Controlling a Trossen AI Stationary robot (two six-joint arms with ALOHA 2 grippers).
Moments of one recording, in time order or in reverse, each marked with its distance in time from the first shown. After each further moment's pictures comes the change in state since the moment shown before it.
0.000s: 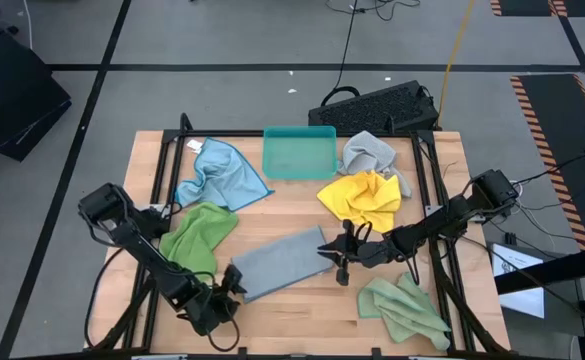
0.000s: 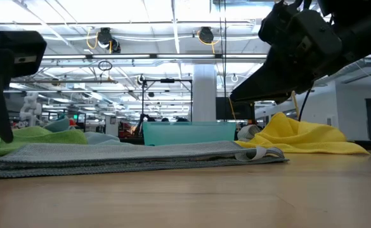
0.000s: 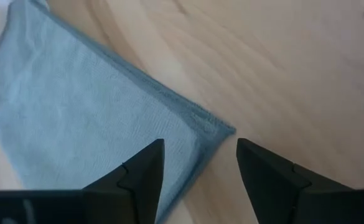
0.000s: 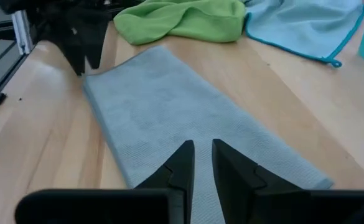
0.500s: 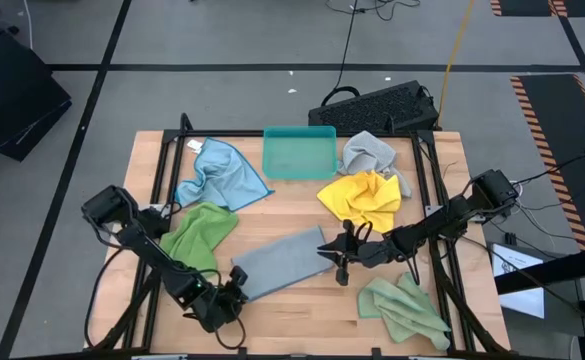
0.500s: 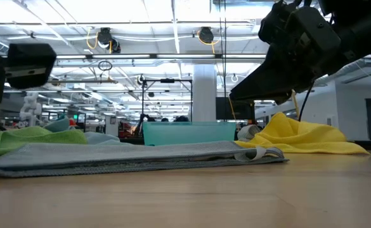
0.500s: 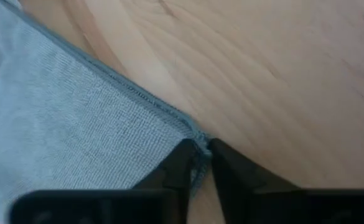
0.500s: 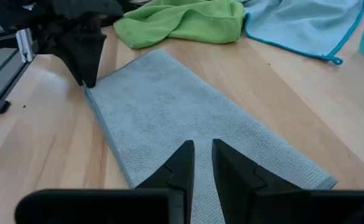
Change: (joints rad) left arm 0.064 0.042 0.003 0.031 0.093 0.048; right arm 0.000 0.000 0.000 0.010 0.001 0.025
